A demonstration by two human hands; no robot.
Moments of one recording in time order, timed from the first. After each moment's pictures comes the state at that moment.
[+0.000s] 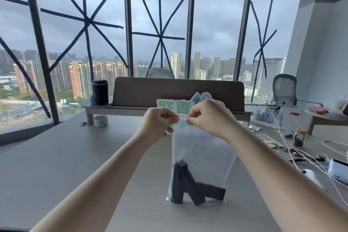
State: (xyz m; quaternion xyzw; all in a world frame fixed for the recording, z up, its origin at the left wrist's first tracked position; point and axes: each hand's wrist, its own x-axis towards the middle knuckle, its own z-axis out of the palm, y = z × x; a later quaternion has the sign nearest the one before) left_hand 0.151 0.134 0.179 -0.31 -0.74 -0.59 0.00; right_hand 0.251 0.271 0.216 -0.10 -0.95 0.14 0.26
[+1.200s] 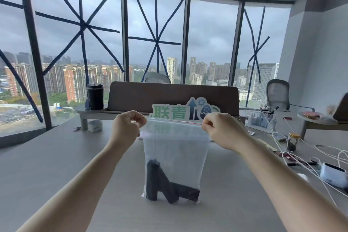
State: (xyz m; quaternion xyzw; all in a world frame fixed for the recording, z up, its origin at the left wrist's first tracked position) left_hand 0.111 0.095 0.168 -0.22 -0.76 -0.59 0.15; right_hand 0.272 0.306 0.203 -0.14 -0.96 0.09 0.24
